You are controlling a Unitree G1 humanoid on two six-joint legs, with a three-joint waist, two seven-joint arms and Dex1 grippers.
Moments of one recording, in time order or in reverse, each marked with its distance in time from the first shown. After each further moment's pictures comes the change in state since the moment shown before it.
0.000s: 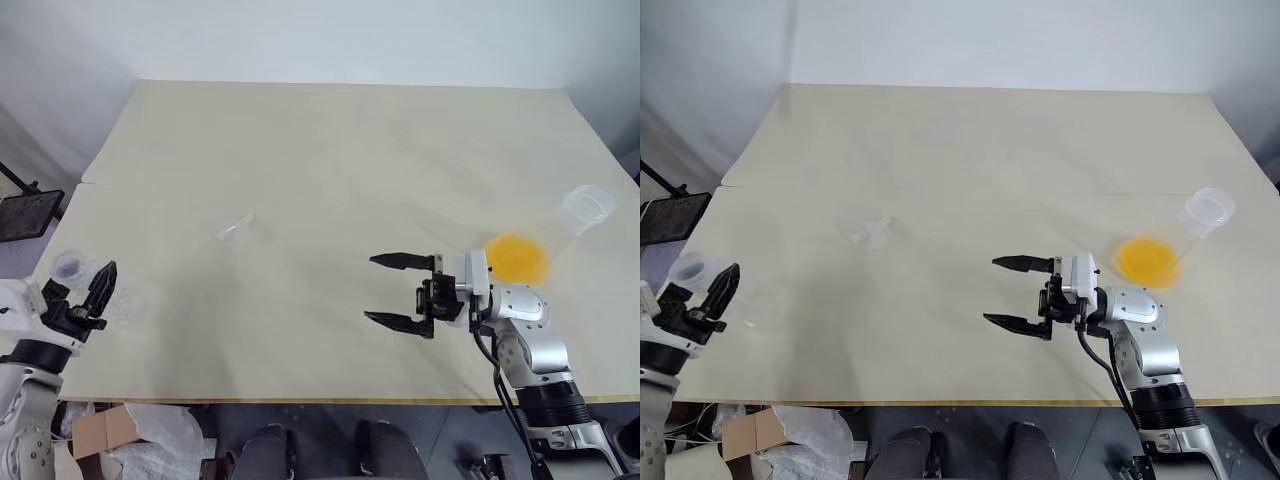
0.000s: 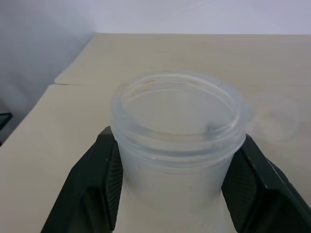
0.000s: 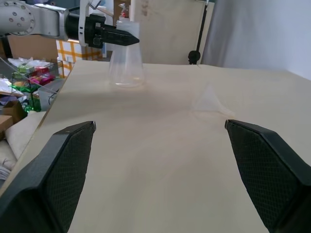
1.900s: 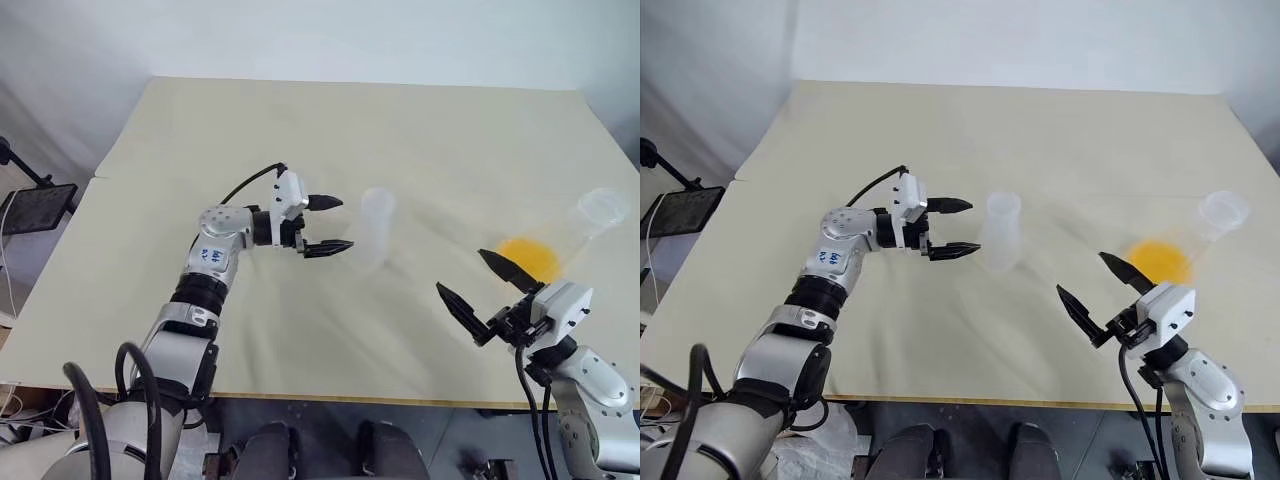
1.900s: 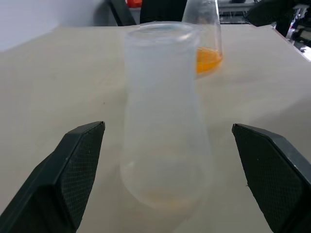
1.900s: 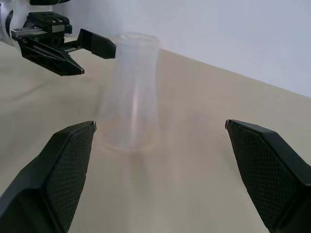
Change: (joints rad) left arm -1.091 -0.186 -0.683 0.983 0.396 -0.396 -0.808; right arm 0.410 0.019 -0.295 -0.310 -0.052 -0.011 -0.513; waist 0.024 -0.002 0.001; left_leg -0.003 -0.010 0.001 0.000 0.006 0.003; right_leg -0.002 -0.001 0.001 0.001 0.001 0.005
